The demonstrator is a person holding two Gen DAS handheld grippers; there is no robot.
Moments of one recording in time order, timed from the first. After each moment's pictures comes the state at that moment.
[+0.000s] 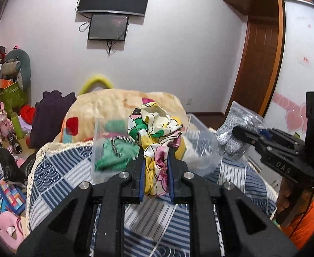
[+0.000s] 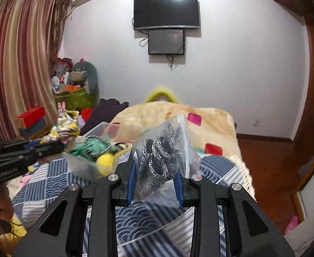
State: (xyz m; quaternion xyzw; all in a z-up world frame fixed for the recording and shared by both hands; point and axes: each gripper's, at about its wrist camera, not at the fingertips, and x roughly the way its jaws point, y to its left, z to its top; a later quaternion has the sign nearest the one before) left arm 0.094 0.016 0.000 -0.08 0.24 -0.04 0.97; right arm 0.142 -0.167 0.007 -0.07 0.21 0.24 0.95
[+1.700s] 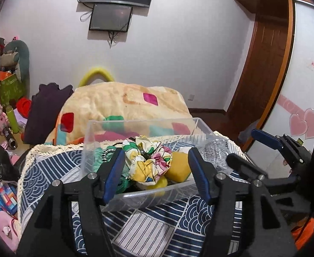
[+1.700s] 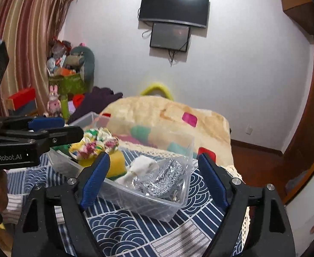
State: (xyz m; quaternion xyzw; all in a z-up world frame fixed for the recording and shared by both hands) left arm 0.147 0.020 -0.003 -0.10 0.27 -0.04 0.96; right arm 0.157 -0.149 0.005 -0.13 0.21 0.22 0.94
